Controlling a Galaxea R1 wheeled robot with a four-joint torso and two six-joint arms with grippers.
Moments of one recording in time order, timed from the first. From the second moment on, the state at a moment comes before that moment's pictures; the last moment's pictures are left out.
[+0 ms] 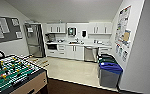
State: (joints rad) left arm 1.44 3.12 -2.83 -0.04 -0.06 0.00; right arm -1.51 3.08 -2.77 -0.05 0.05 0.05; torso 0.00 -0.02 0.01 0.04
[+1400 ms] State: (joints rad) left arm 1.44 3.13 -2.83 -0.04 -0.06 0.00; right arm -1.51 3.07 -2.77 -0.05 0.05 0.05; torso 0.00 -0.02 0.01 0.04
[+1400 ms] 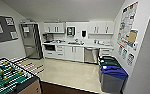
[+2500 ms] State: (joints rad) left arm 1.44 3.13 -2.83 -0.04 -0.06 0.00; right arm -1.51 3.07 -2.77 -0.05 0.05 0.05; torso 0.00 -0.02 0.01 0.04
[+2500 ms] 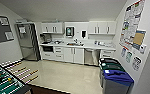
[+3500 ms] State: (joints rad) left arm 1.44 3.13 -2.83 -0.04 -0.06 0.00; right arm -1.51 3.07 -2.77 -0.05 0.05 0.05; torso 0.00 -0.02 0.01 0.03
